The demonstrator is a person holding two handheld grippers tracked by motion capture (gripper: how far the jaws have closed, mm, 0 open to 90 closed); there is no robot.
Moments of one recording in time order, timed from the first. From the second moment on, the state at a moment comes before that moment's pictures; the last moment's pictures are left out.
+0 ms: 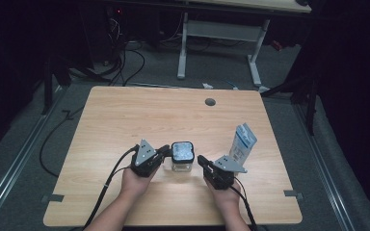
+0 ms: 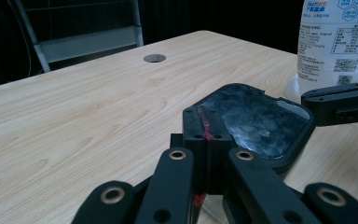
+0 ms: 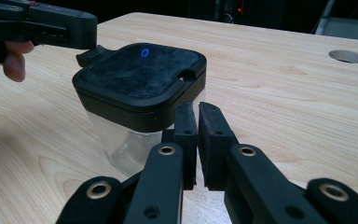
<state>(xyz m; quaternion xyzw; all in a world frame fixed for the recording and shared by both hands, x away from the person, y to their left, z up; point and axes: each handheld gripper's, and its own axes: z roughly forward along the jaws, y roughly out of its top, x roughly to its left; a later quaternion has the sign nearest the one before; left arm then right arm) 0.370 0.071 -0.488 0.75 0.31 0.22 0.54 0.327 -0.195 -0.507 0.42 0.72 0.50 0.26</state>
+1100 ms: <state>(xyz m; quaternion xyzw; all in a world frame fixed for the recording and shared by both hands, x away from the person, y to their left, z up) 0.369 0.068 -0.488 0.75 0.31 0.23 0.54 0.335 -0.186 -0.497 0.41 0.71 0.49 0.28</state>
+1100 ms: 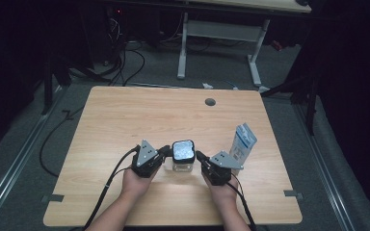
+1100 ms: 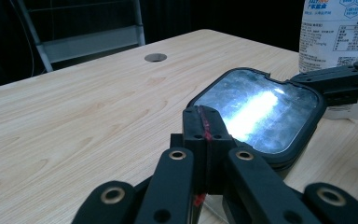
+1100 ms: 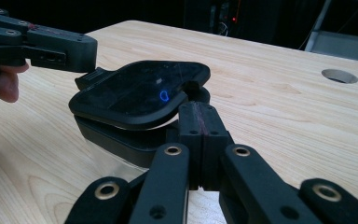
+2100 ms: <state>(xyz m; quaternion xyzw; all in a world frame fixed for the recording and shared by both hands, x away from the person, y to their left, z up) 0.361 0.099 -0.487 0.75 0.31 0.23 0.54 0.334 -0.170 -0.480 0.40 0.70 0.53 0.26</state>
